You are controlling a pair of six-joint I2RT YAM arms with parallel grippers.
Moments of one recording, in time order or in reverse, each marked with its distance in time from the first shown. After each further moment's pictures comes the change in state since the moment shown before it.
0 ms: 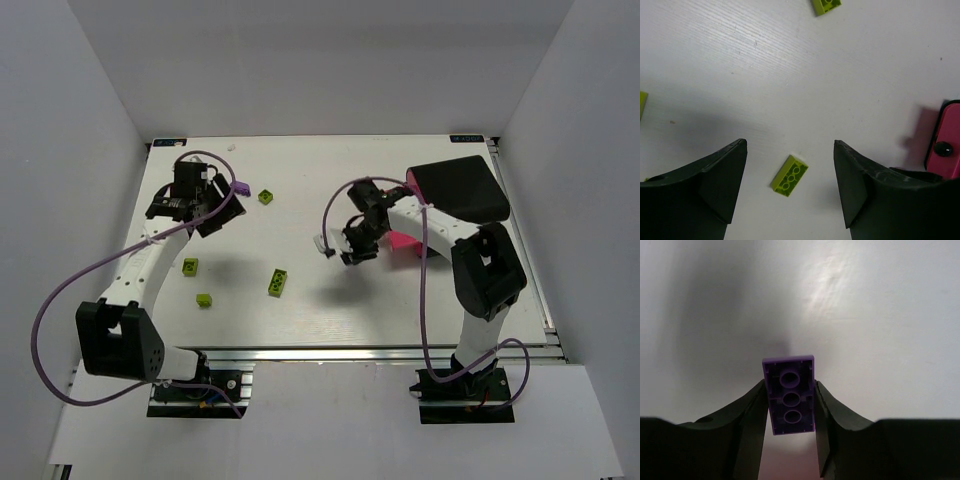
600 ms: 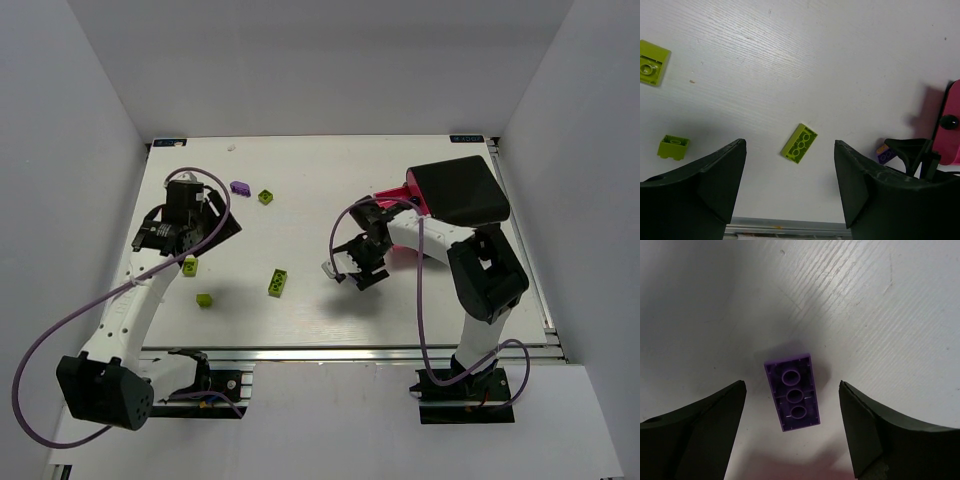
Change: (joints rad) left arm -0.048 -0.225 -0.070 -0.139 -0.063 -0.026; right arm 0.013 -0.020 -0.085 0.022 0.025 -0.155
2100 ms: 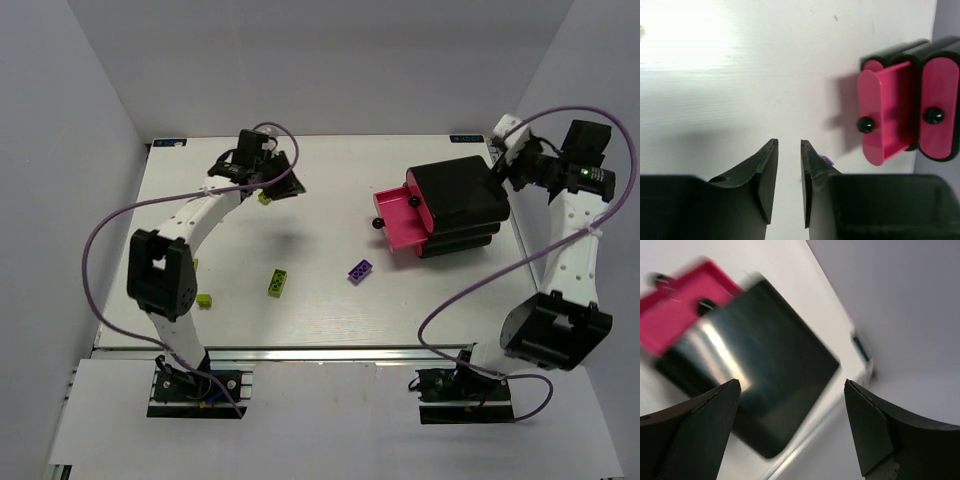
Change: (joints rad) left arm -0.177 0.715 0.452 0.346 0.361 0.010; right arm -0.969 -0.348 0.355 0.031 -0.354 0.588
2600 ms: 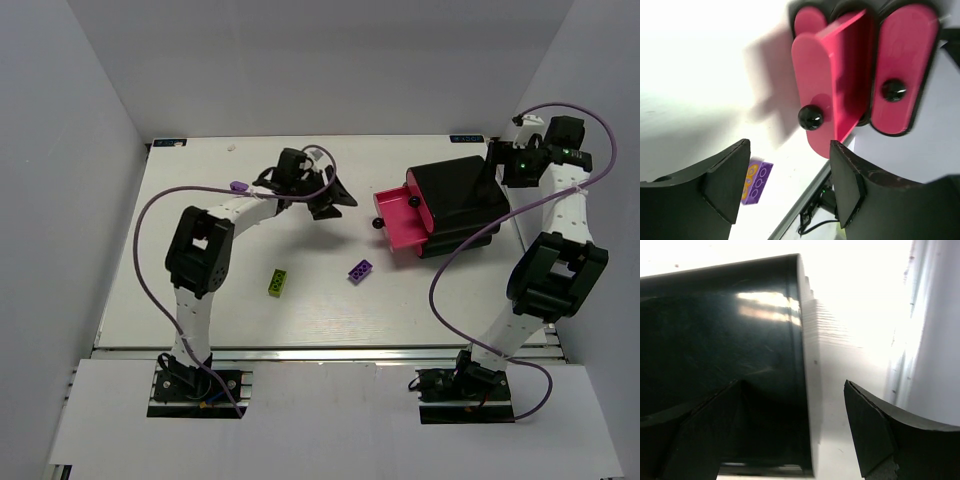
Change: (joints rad) left arm -0.135 0.272 0.009 0.339 0.312 -0.243; right arm 0.019 0.296 0.084 0.030 0.323 0.740
